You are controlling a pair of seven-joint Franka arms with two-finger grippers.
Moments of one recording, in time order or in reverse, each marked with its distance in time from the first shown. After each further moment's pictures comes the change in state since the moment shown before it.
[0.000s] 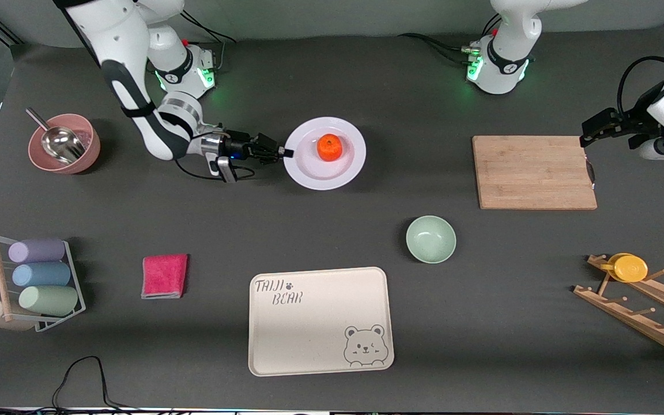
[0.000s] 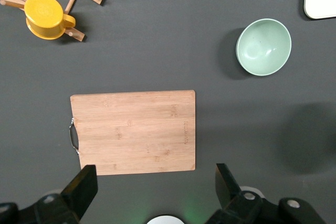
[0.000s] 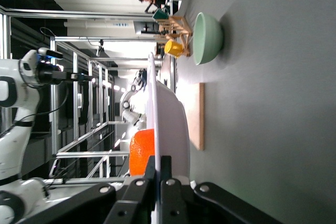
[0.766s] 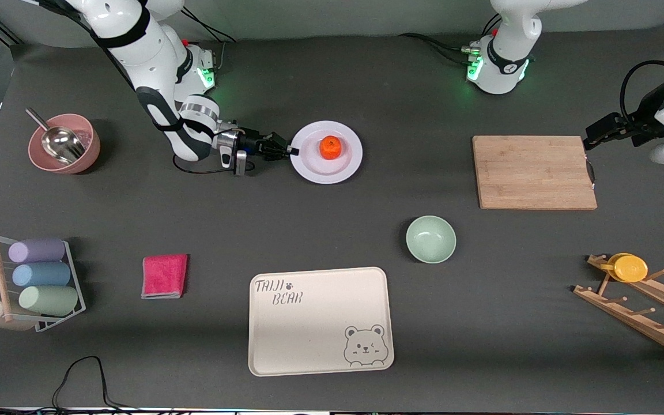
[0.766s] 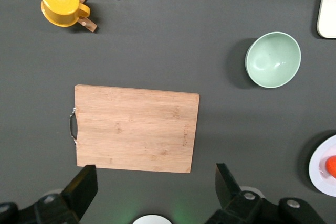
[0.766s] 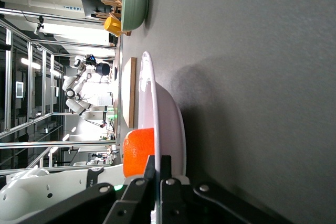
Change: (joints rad) left arm 0.004 0.002 0.012 0.003 0.005 0.000 -0.096; right arm 0.134 0.275 0.005 -0.011 0.203 0.092 -0.379
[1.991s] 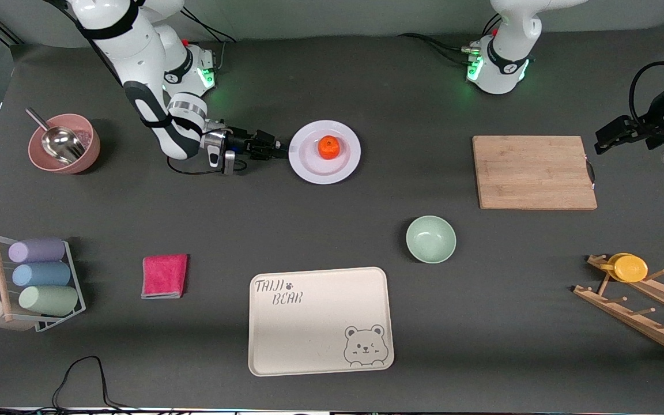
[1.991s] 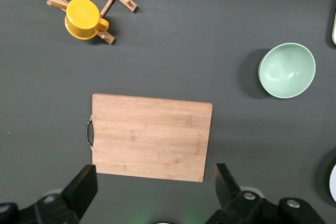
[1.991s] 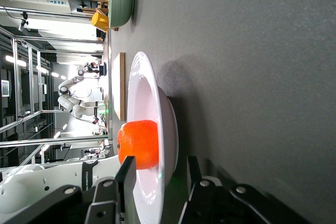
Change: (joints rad) left arm 0.000 0.008 -0.009 0.027 0.063 0.013 -0.018; right arm 0.000 -0.050 -0.073 -0.052 -0.100 0.030 0.057
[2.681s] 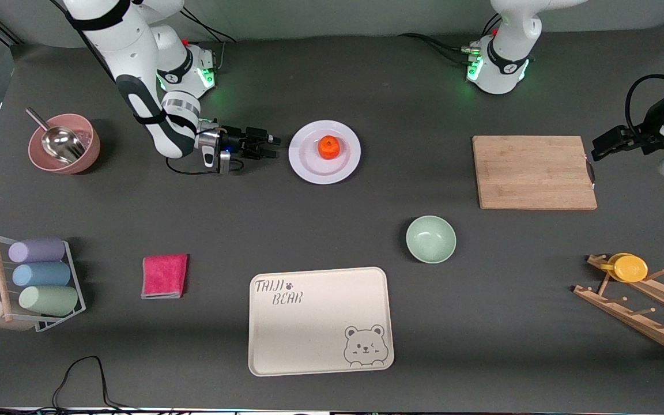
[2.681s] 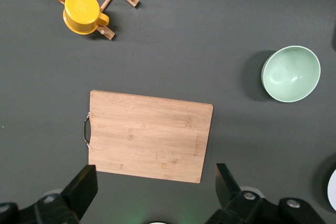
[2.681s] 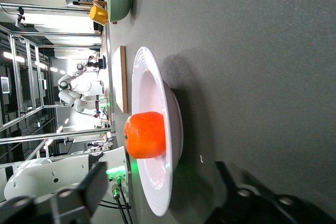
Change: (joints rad) left arm 0.006 0.040 -0.004 0.014 0.000 0.003 -0.034; right arm -0.001 -0.056 -0.044 -0.024 -0.113 0.000 0.103
